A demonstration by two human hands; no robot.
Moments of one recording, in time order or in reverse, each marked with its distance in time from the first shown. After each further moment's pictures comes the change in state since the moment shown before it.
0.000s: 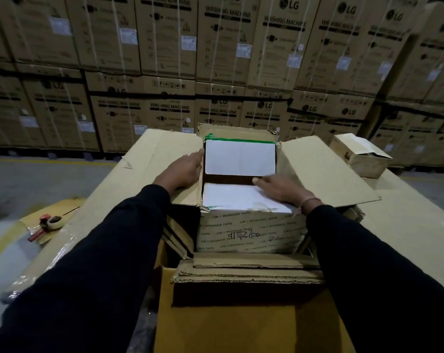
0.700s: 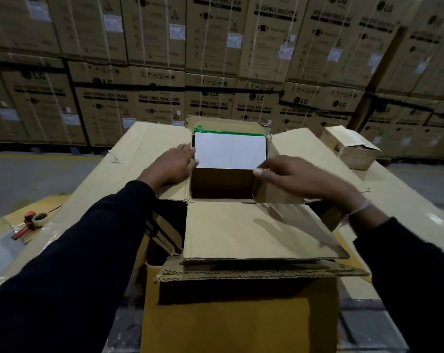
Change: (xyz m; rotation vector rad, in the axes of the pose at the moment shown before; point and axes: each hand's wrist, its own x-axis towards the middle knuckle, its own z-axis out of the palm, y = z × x) left_hand 0.007 0.007 0.001 0.178 -0.089 0.053; right_hand -0.092 -0.023 -0.069 -0.026 0.033 -0.201
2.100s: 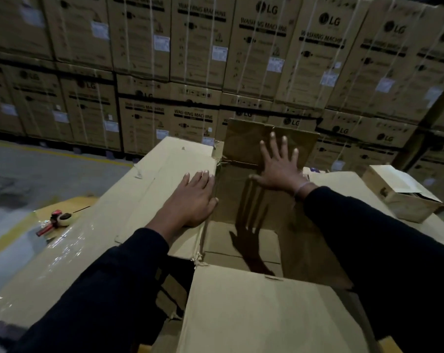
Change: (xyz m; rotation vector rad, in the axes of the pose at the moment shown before) left_hand 0.019 -0.007 0.017 0.151 0.020 -0.132; right_hand 0.267 0.057 0.031 -0.404 0.113 0.093
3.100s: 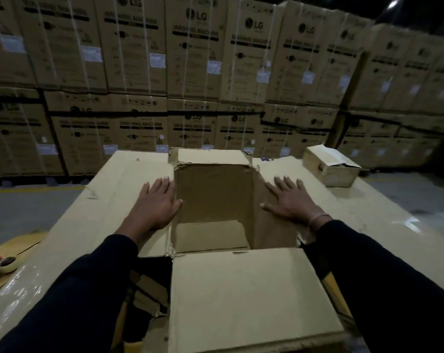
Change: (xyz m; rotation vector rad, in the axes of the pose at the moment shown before) left_hand 0.001 0.004 -0.009 0.017 -0.063 -0.027; right_hand -0.154 0.105 0.031 -0.147 -0.159 0.212
